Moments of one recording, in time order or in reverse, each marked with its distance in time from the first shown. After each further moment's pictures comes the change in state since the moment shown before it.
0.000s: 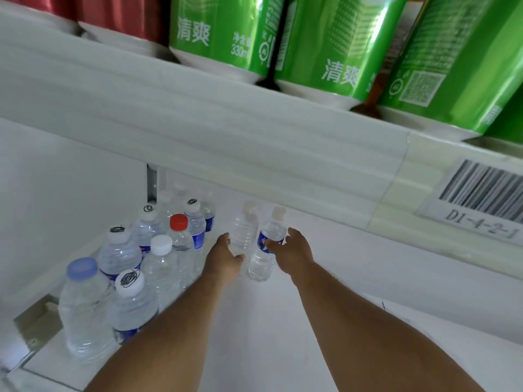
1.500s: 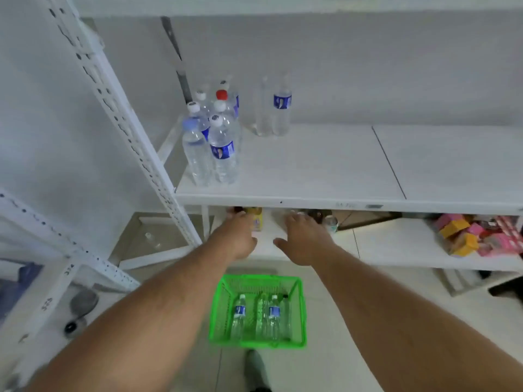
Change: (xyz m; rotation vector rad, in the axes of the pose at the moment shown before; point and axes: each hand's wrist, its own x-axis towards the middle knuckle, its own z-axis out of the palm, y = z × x) left_hand -0.369 -0.093 -0.160 0.850 -0.511 0.160; right_hand -0.419 0.092 0.083 -0.678 -0.241 -0.161
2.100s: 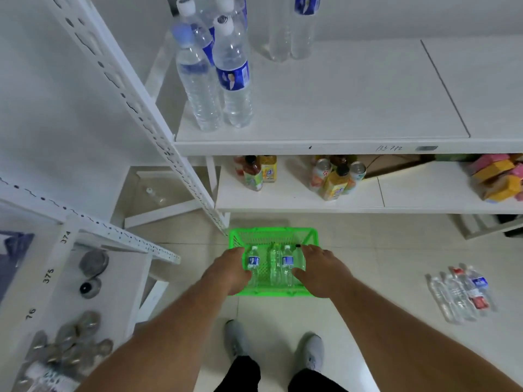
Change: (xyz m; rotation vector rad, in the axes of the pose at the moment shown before) left_hand -0.027 -0.138 0.146 -0.099 -0.354 -0.249; right_hand -0.019 -0.015 0.175 0.152 -0.379 0.204
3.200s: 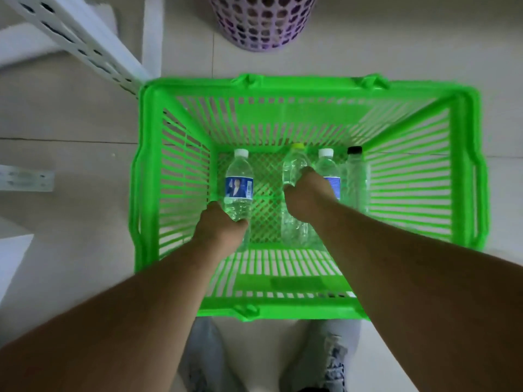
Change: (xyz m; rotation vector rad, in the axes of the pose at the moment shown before) left_hand 0.520 -0.189 0.408 -0.317 -0.019 -0.348; right_hand 0.540 0.093 0.435 0.361 -0.035 0.381
